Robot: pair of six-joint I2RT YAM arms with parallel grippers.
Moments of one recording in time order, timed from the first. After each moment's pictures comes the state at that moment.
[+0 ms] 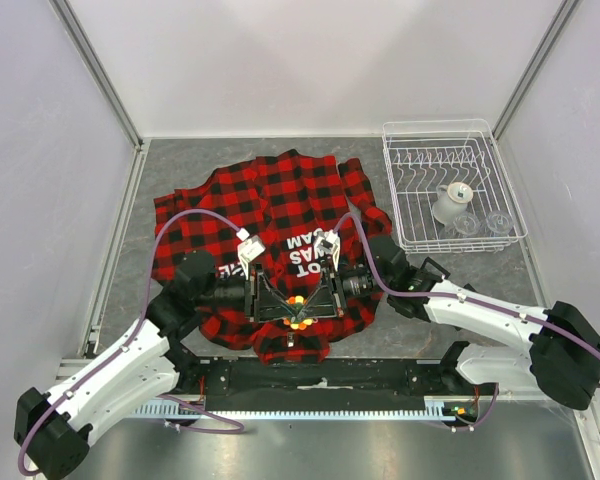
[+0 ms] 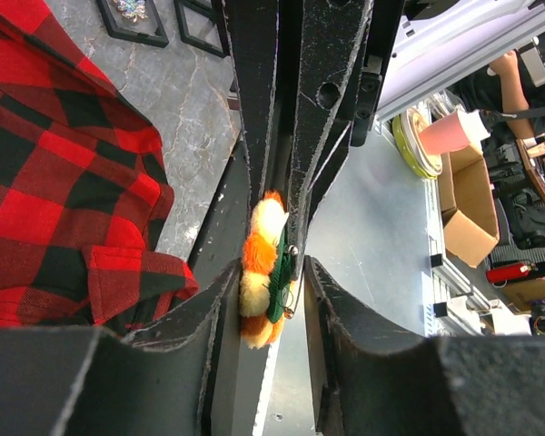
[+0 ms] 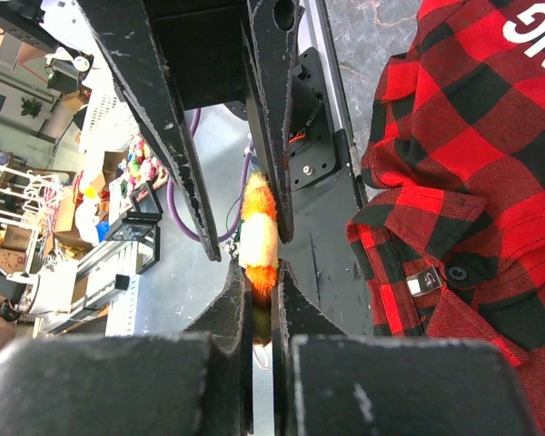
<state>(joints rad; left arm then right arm) -0.65 0.70 0.45 0.02 0.81 -0.58 0.87 1.19 0.63 0.29 -0.79 0.59</state>
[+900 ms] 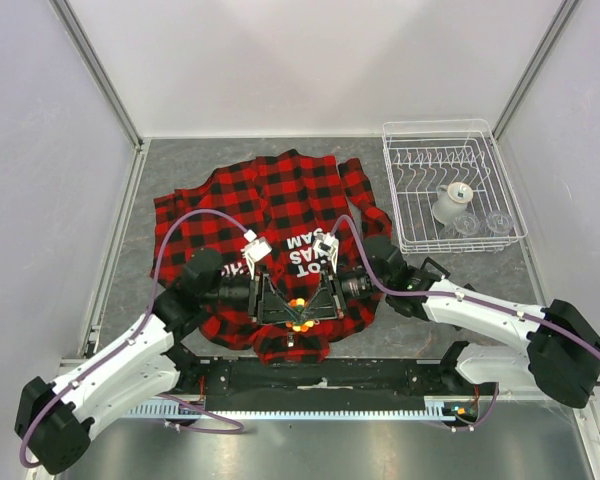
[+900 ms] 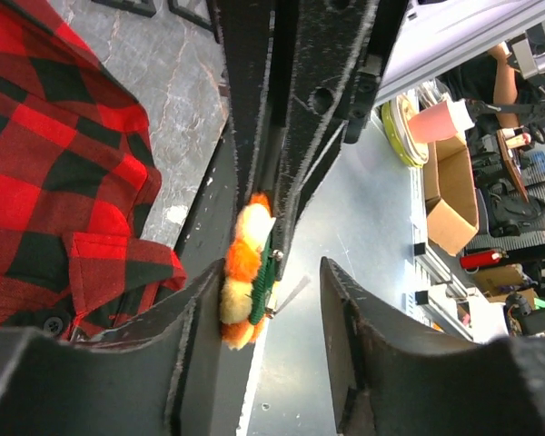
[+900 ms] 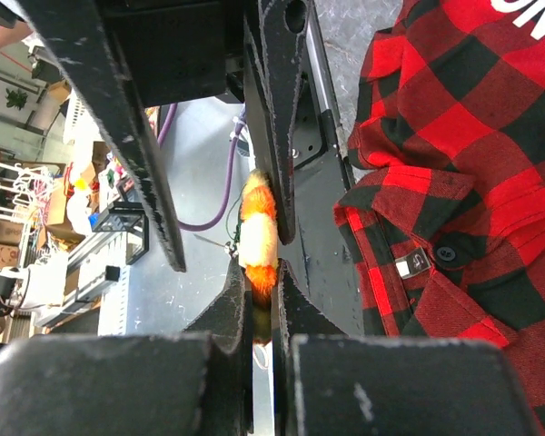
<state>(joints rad) -0.65 0.78 0.45 0.03 0.85 -0.59 0.87 1.21 0.63 0.23 -0.78 0.55</state>
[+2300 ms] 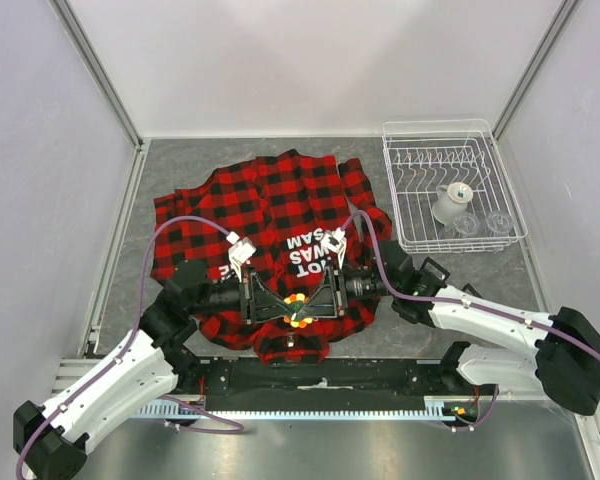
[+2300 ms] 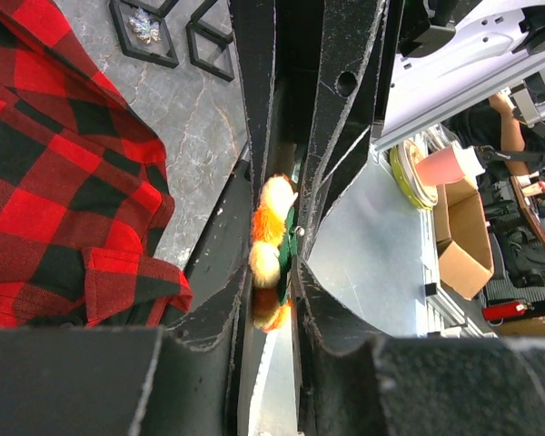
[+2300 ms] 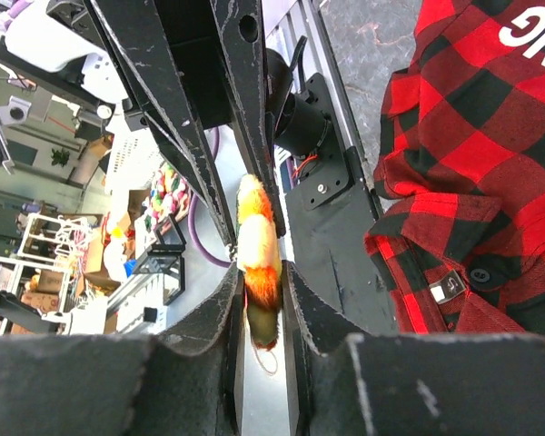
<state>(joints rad) -0.66 0.59 0.40 0.03 0.73 -0.67 0.88 1.15 0.58 0.36 -0.72 0.73</state>
